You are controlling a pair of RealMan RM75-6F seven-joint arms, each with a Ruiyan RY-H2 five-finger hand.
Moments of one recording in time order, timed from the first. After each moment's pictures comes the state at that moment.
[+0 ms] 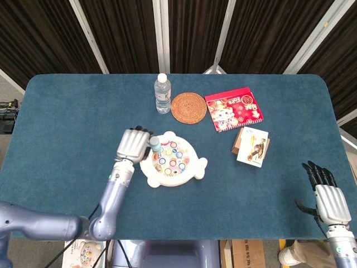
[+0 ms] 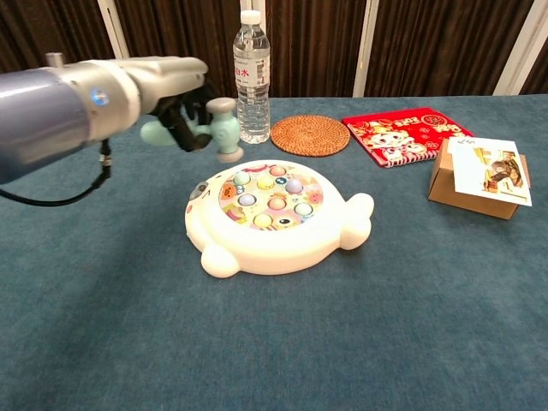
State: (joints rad) left arm -0.99 -1.59 -0.29 -1.77 0.55 1.31 0.90; right arm 0.10 -1.08 0.05 -1.70 -1.40 1.35 0.04
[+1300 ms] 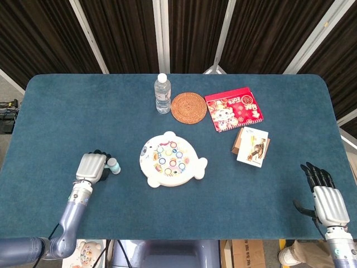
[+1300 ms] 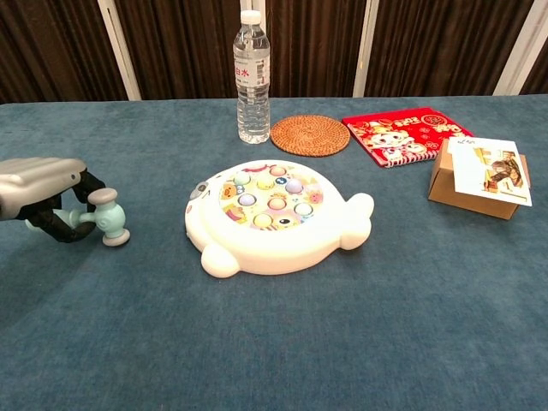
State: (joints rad) left arm -0.67 -1.55 -0.05 -1.60 0.82 1.23 0.63; right arm 0.09 -1.08 0.05 -1.72 -1.41 1.36 0.02
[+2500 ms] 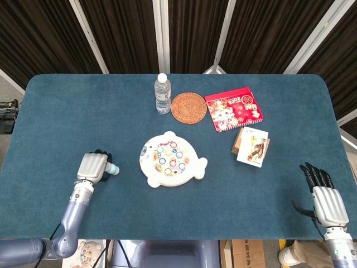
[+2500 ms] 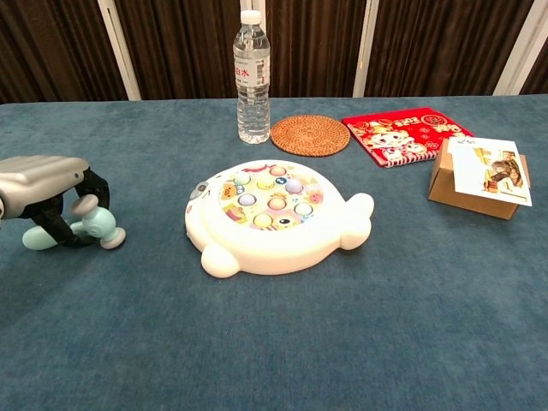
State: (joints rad) left arm -0.64 -1.55 -0.09 -1.61 0.84 1.22 0.68; right arm 0.09 -1.08 0.05 -1.73 -1.42 1.36 0.03
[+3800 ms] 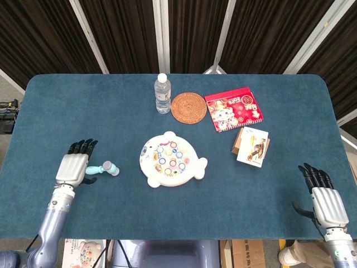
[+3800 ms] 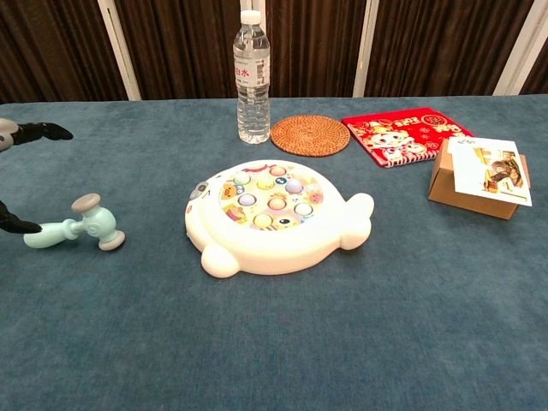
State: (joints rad) left arm -0.53 -1.36 -0.07 -1.83 0.96 1.32 0.58; right arm 0.09 -1.07 0.03 -1.73 -1.45 1.36 0.02
